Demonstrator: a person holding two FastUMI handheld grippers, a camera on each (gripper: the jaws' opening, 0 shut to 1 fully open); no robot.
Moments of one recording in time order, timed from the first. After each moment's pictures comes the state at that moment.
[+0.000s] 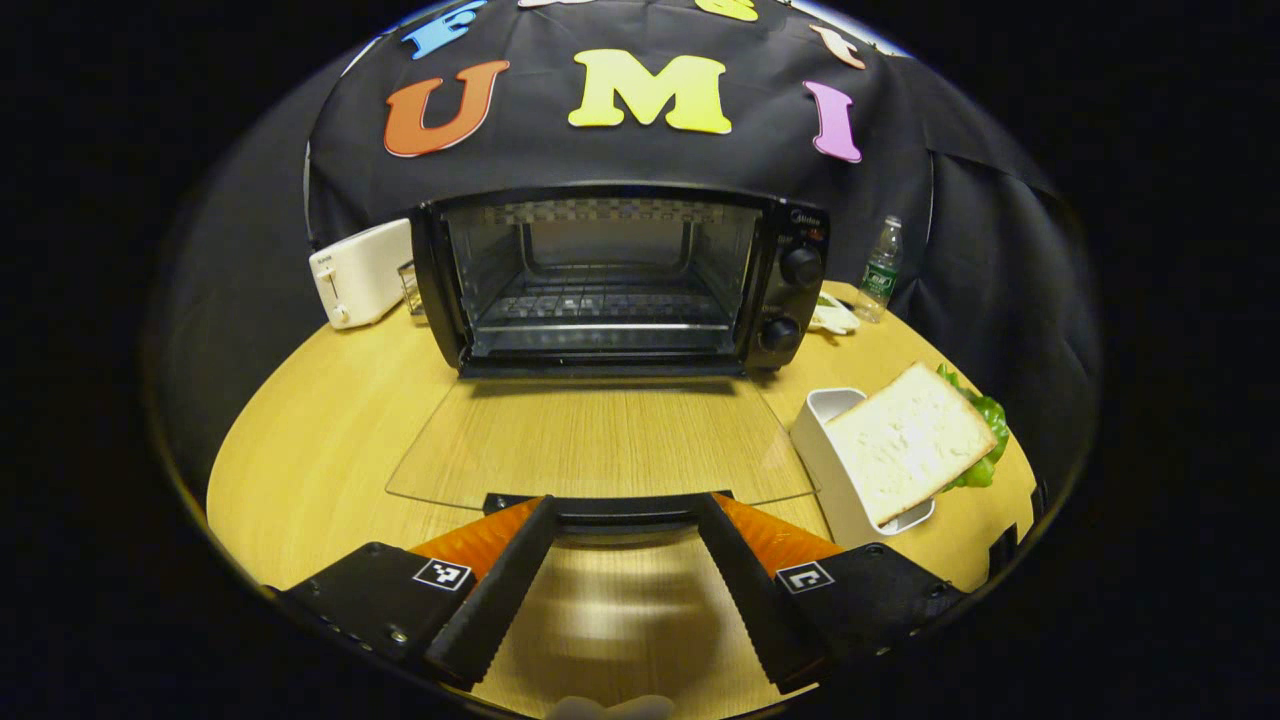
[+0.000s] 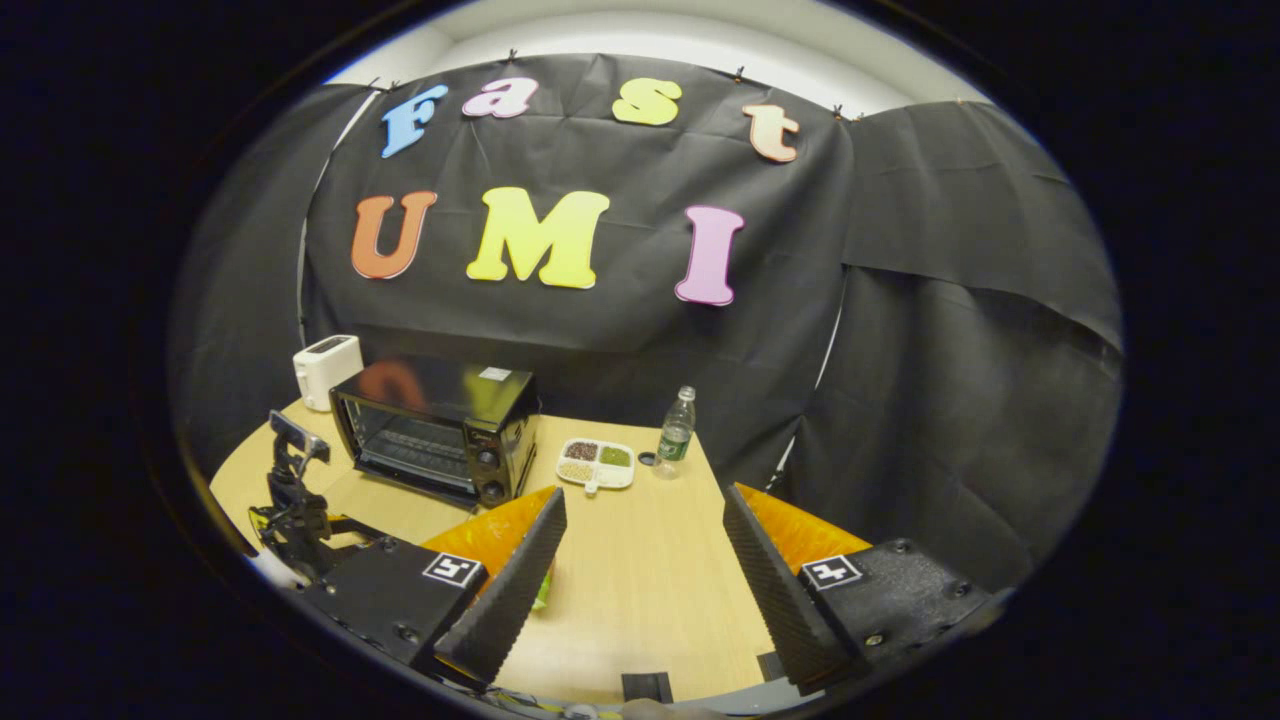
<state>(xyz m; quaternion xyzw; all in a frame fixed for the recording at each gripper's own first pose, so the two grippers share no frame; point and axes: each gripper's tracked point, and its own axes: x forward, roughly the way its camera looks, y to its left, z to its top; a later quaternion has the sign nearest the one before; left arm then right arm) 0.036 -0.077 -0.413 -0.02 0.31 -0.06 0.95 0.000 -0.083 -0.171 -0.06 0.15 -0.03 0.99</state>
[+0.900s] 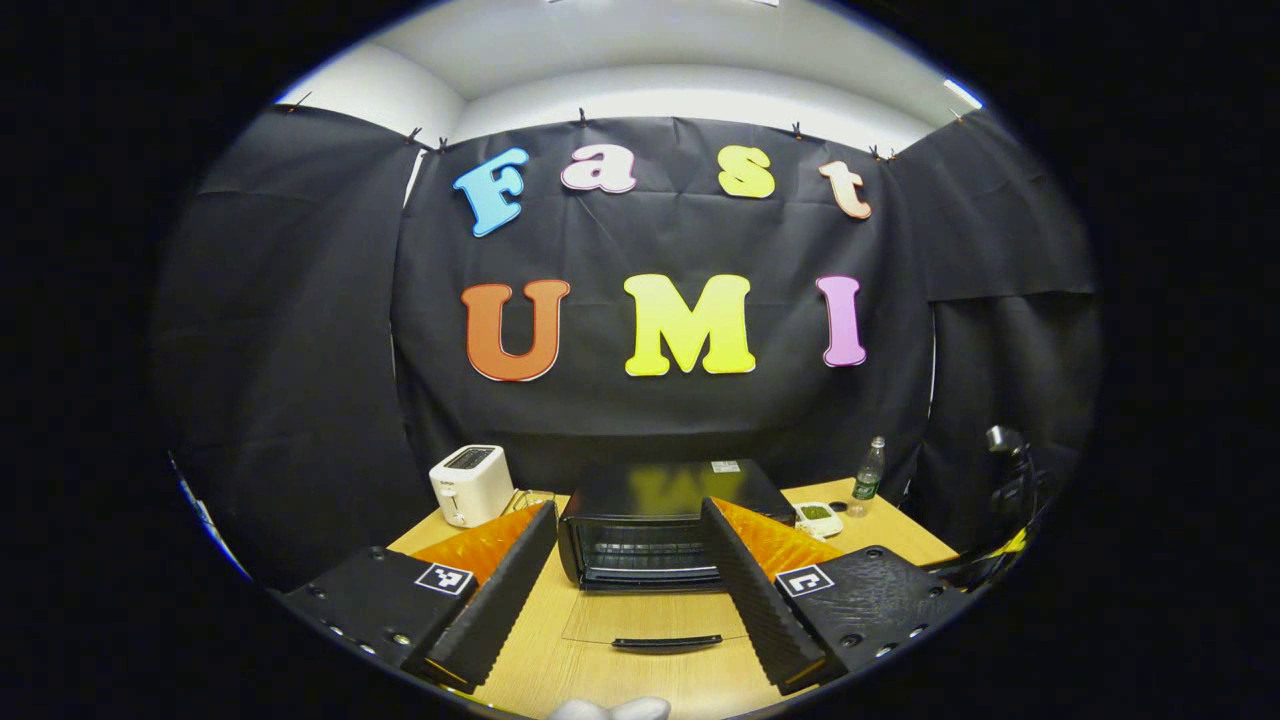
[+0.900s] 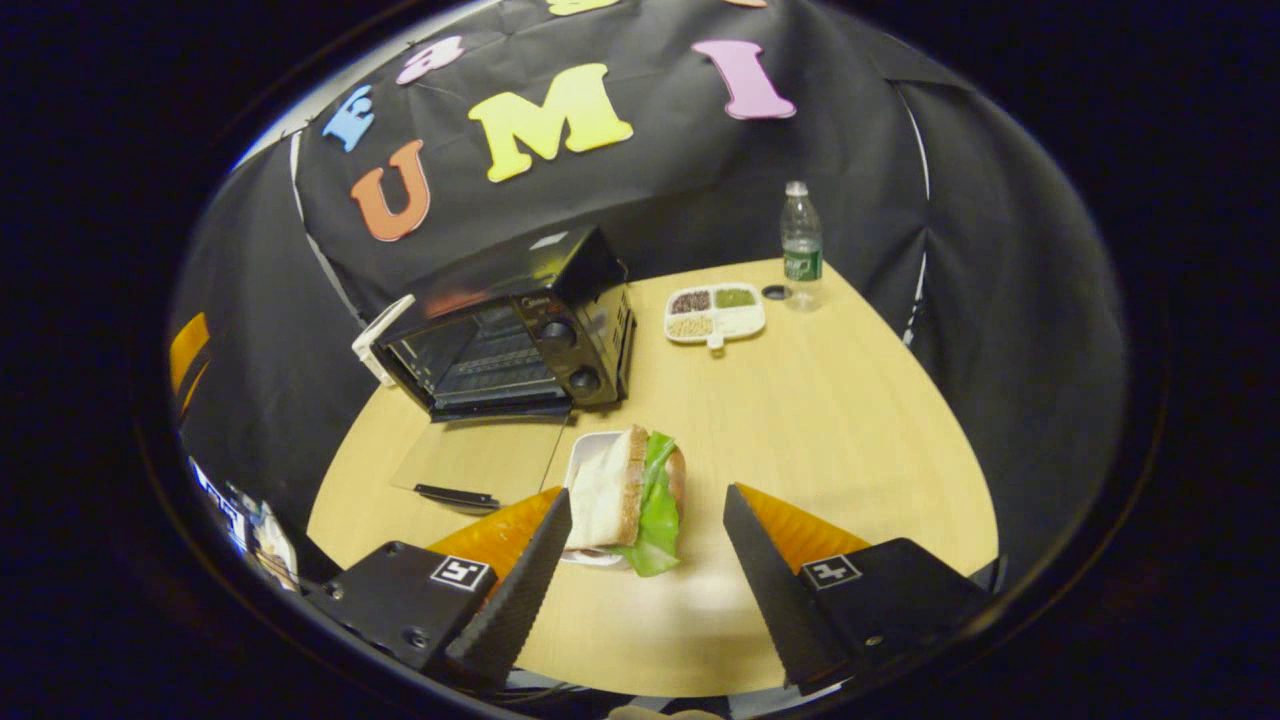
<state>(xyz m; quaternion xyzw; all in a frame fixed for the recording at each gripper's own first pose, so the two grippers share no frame) -0.009 -0.018 -0.109 -0.01 0.06 0.01 1.00 0.056 0.003 -0.358 0.14 0.35 0.11 0.92</state>
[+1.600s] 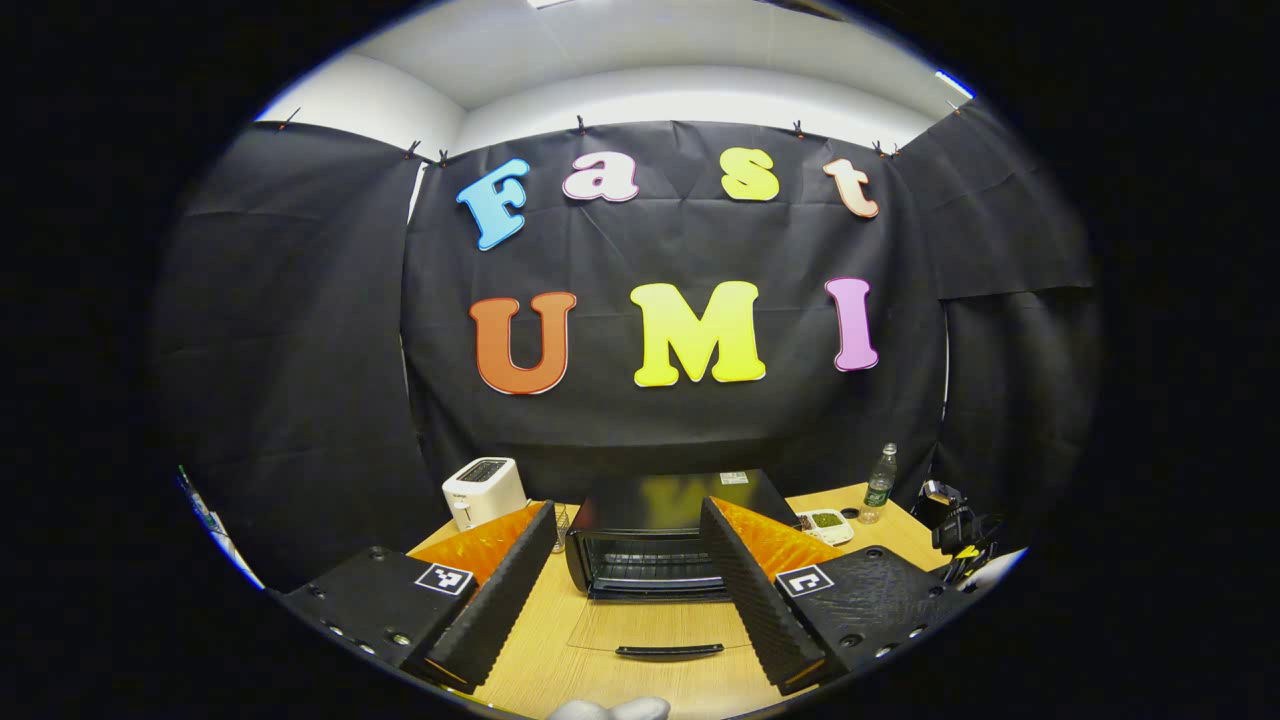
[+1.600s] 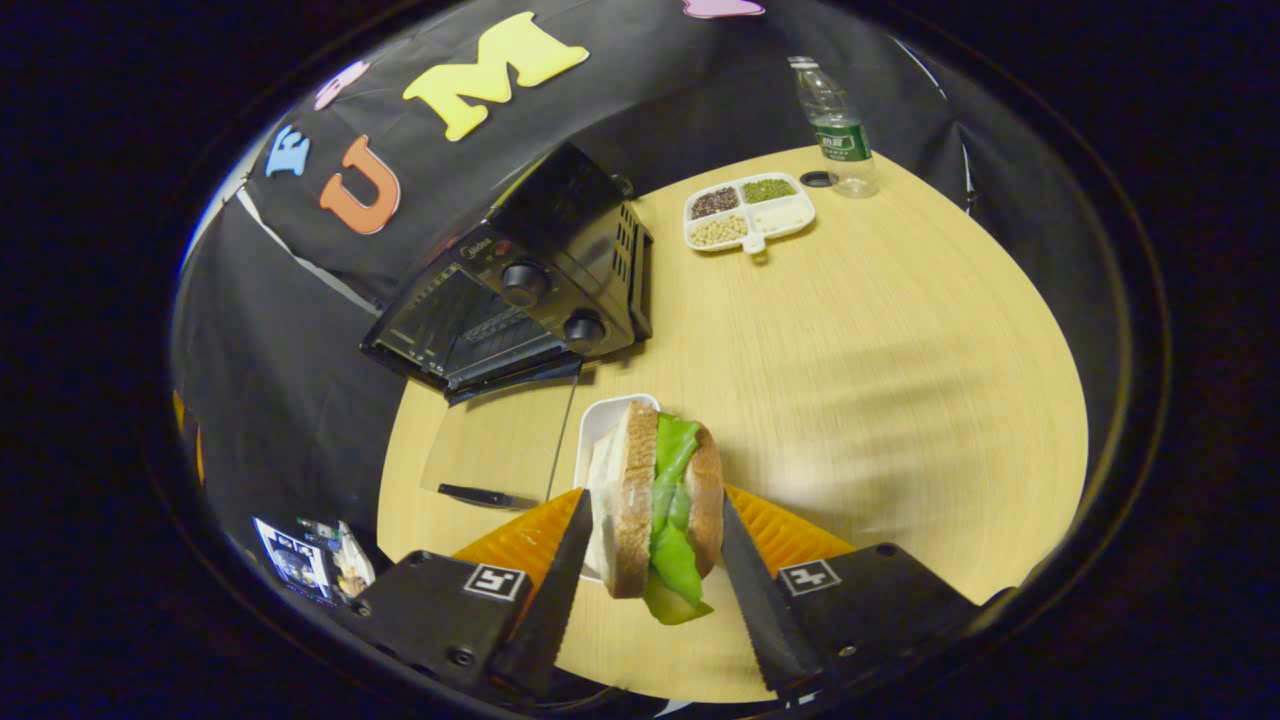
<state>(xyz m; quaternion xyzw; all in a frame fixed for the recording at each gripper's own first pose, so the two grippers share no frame) 0.005 -0.028 -0.108 0.01 0.07 0.03 1.00 0.093 0.031 -0.413 0.22 0.47 0.18 0.84</state>
